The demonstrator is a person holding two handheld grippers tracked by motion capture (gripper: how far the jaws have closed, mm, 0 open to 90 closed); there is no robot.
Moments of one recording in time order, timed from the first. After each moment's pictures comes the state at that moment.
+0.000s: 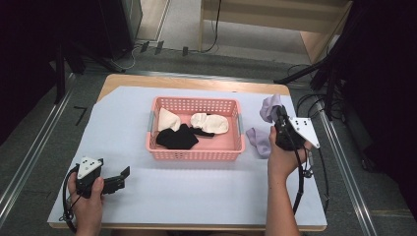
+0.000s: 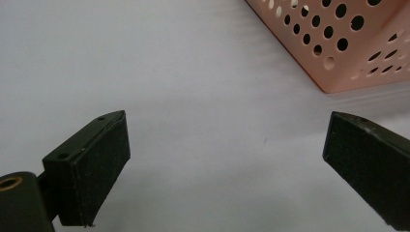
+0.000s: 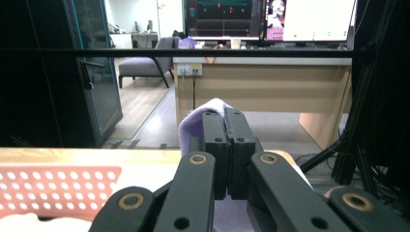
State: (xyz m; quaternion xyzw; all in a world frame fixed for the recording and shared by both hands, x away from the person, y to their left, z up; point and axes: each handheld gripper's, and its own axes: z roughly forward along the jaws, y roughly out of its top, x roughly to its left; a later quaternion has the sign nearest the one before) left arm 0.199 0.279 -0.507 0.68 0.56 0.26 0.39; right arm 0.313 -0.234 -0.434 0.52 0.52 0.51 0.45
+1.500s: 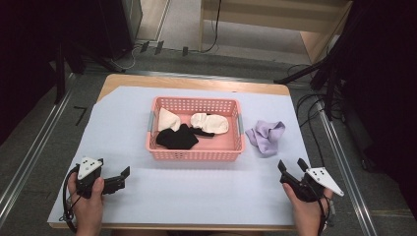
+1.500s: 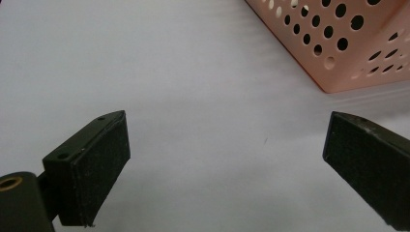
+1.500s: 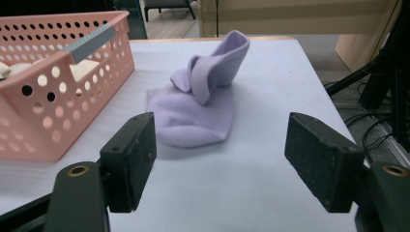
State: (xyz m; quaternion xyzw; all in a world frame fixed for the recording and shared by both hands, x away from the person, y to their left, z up) left arm 0.198 0.278 -0.506 0.68 0.56 0.26 0.39; right arm 0.211 -0.303 -0.515 0.55 0.60 0.47 0.33
